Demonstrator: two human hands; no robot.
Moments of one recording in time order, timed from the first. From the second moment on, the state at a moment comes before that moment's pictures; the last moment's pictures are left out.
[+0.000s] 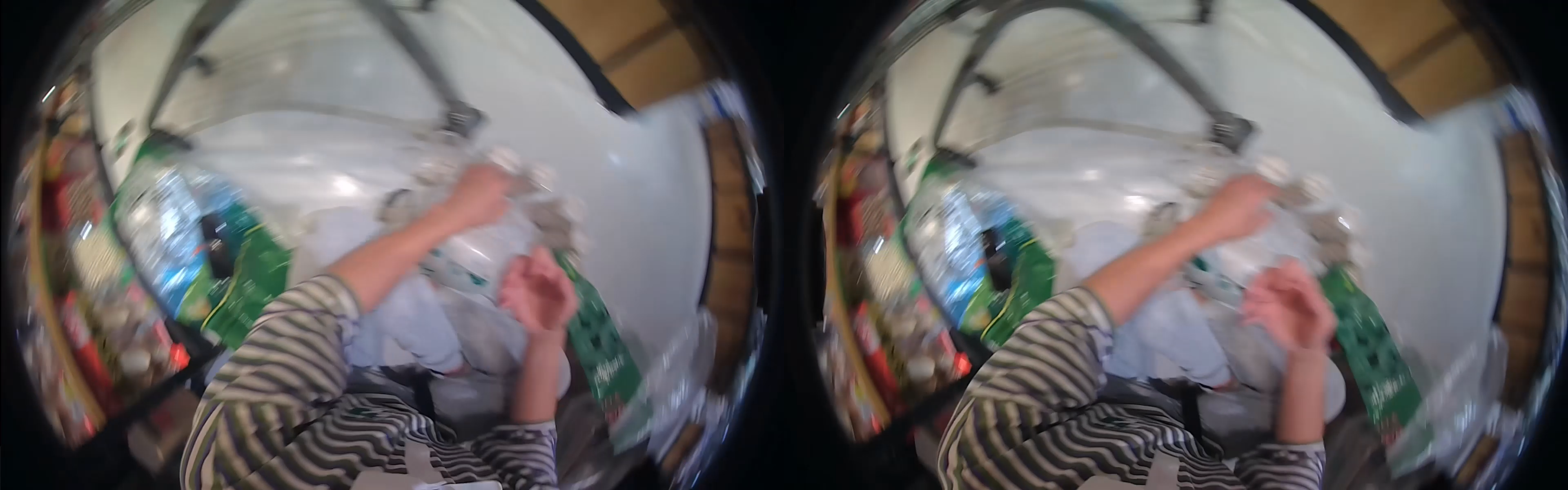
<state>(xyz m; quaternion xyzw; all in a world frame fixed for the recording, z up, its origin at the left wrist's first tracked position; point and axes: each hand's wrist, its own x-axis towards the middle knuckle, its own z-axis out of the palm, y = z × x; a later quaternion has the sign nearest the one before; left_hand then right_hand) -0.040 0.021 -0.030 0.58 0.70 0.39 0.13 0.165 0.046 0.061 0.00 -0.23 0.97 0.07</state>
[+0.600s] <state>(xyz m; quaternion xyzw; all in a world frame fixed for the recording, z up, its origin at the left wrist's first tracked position) -0.050 0.020 -0.009 0.58 0.68 0.43 0.09 0.092 -0.113 0.199 0.11 -0.05 0.99 0.10</state>
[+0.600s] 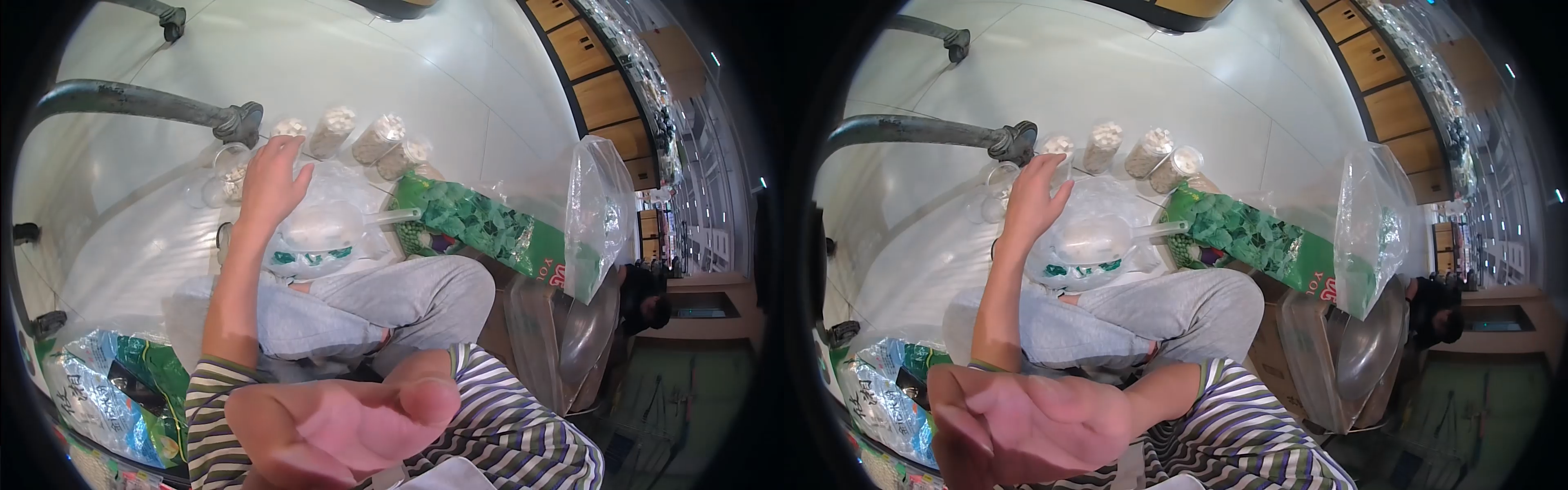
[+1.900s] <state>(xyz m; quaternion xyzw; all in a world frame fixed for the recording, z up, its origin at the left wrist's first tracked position) -0.010 0.010 -0.029 0.64 0.69 0.17 0.29 0.013 0.167 -0.027 -0.32 -0.94 0.09 0.10</state>
